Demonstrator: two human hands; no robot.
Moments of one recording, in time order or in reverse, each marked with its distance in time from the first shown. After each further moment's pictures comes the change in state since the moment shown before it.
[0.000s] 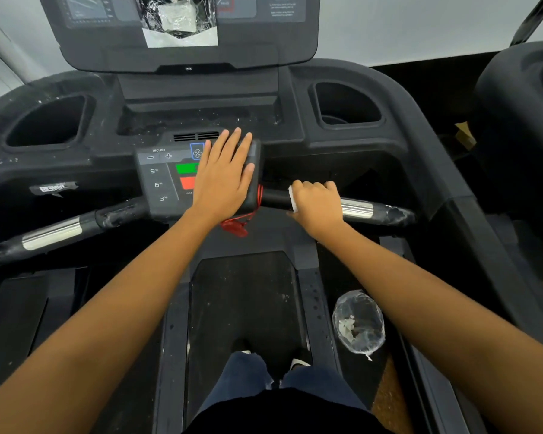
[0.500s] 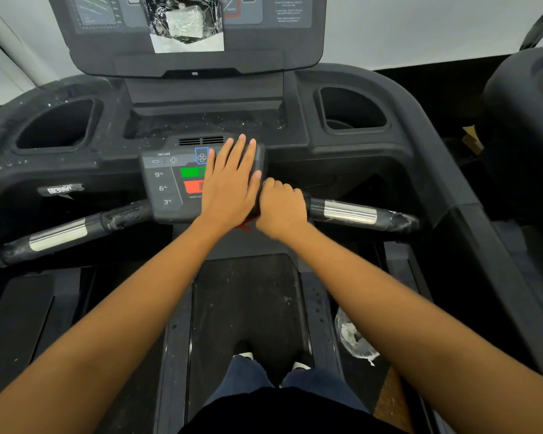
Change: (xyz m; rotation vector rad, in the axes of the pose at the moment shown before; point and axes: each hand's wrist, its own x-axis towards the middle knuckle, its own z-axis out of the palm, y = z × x) left_hand -0.004 0.009 0.005 -0.002 0.013 -0.051; right_hand 0.016 -0.065 -0.030 0.220 -0.135 0.038
